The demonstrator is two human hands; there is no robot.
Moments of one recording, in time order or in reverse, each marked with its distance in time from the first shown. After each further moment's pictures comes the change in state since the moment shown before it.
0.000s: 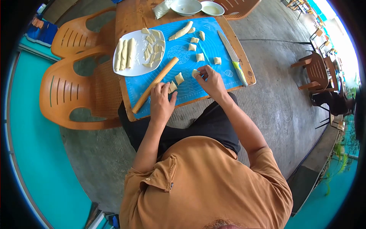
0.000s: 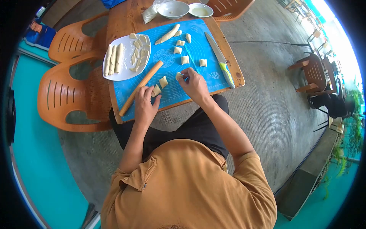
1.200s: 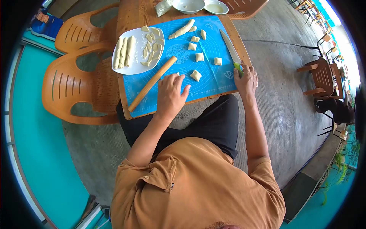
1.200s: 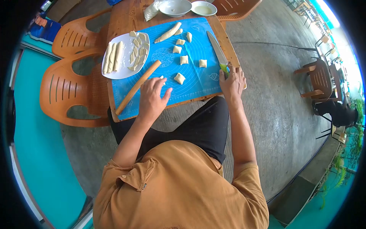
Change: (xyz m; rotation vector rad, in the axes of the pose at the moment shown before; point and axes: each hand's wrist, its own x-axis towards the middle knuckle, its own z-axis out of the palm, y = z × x) left_hand 0.039 0.044 0.012 0.054 0.022 0.158; right_hand 0.010 0.101 -0.094 -0.642 0.384 0.059
